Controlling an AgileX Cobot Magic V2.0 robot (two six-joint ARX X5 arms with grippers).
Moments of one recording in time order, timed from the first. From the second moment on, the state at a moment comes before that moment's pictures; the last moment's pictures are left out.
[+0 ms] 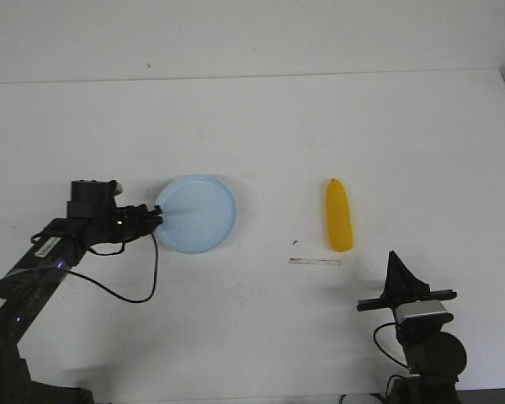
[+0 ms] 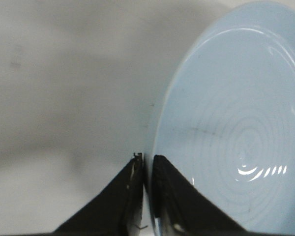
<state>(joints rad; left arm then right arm) -0.13 1.55 1.03 -0.27 0.46 -0.41 0.05 0.00 0.01 0.06 -0.05 0.03</state>
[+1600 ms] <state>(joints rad) -0.20 0.95 0.83 -0.06 -0.02 -0.11 0.05 0.00 0.01 0.06 -0.05 0.03</state>
